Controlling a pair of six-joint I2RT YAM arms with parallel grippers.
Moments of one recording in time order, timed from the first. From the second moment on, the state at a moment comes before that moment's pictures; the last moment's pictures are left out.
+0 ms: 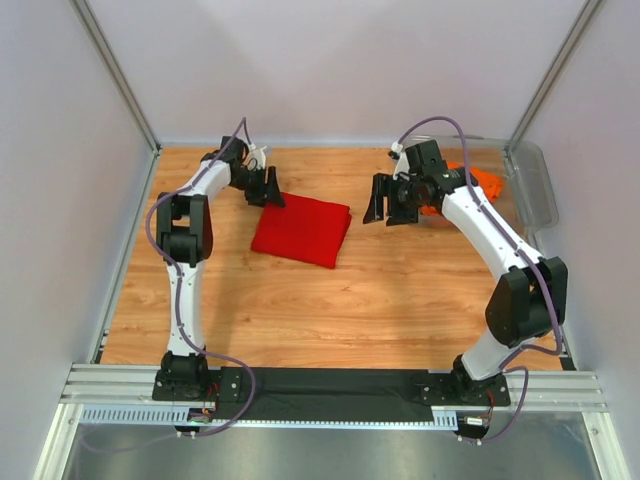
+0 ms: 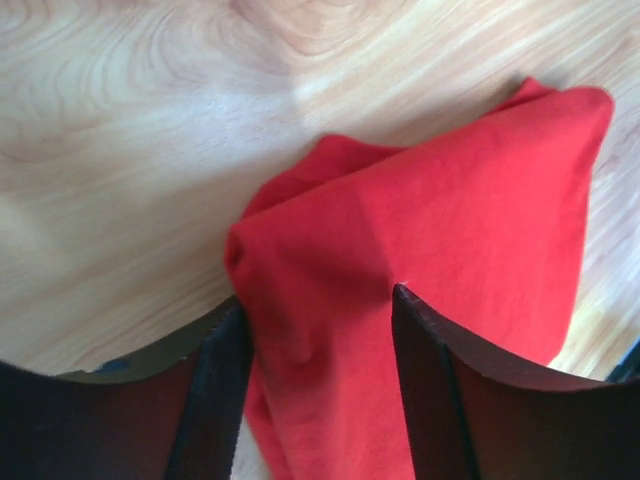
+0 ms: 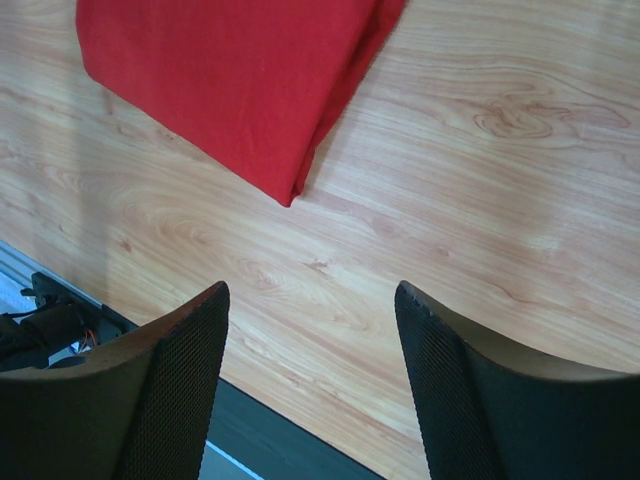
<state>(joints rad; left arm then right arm) -0.10 2.40 1.98 -0.71 0.67 -0.03 0.32 1.65 1.49 -0.81 -0.35 0.33</state>
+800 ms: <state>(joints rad) 0.08 2.45 2.33 -0.78 0.08 0.30 0.34 1.50 1.29 -0.87 -0.39 0.41</state>
